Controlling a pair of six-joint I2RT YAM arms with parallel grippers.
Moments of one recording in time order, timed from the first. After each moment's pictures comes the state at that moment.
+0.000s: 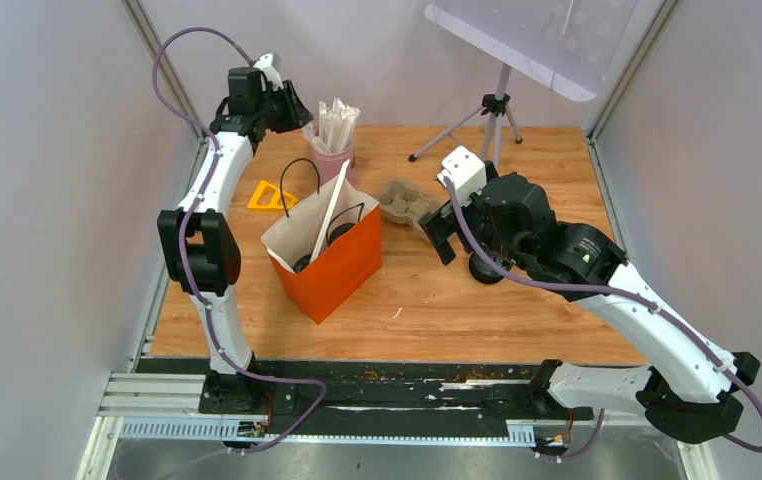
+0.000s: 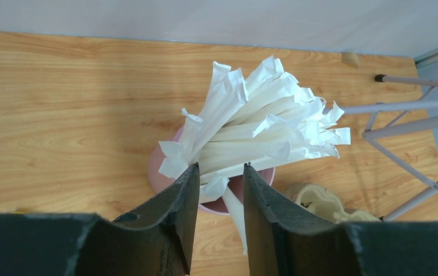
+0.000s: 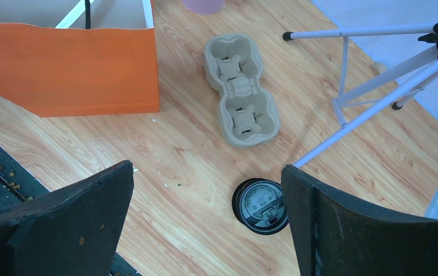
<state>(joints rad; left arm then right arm) -0.07 2.00 1.93 -0.37 0.34 -0.33 0.90 1.13 1.49 -0.83 0.27 -0.10</state>
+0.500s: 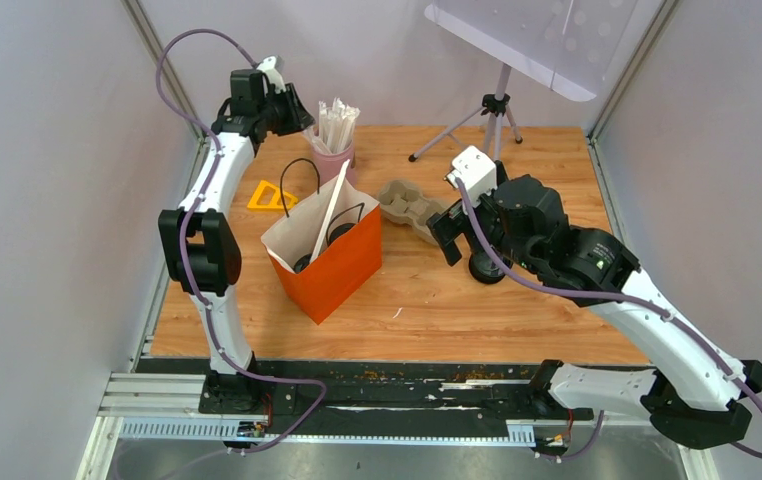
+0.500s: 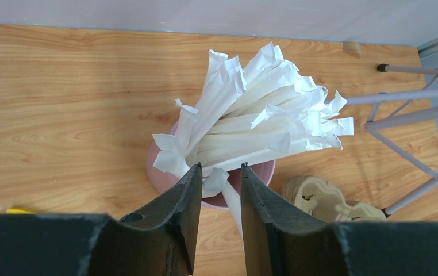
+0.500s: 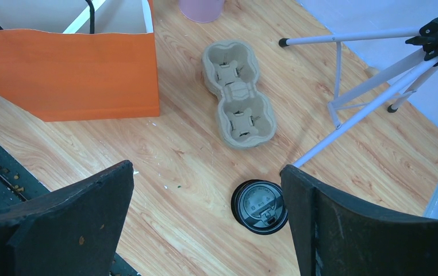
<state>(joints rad) -0.08 2.00 1.92 -0.38 0.35 -0.31 0.90 1.09 1.49 -0.83 0.27 -0.10</state>
